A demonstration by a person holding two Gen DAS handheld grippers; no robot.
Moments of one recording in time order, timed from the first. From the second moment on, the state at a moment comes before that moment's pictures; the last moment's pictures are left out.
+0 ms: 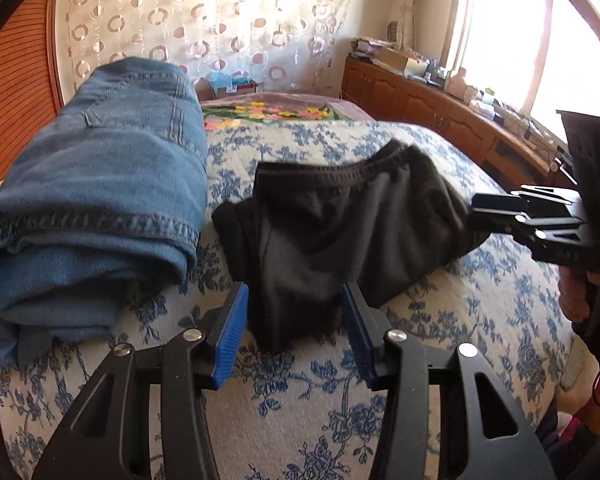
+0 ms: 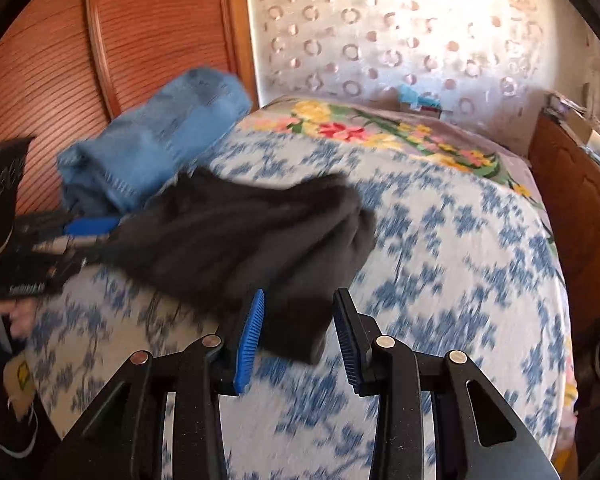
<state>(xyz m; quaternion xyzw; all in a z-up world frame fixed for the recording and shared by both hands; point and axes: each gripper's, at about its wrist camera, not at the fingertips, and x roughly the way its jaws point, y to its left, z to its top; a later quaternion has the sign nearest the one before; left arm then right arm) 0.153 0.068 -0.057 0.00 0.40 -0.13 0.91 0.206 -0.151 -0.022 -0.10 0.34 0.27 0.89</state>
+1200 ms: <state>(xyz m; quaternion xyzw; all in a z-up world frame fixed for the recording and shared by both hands) 0.095 0.056 -0.040 0.00 0.38 -0.18 0.91 0.132 -0.217 -0.017 -0.04 0.35 0.32 0.88</state>
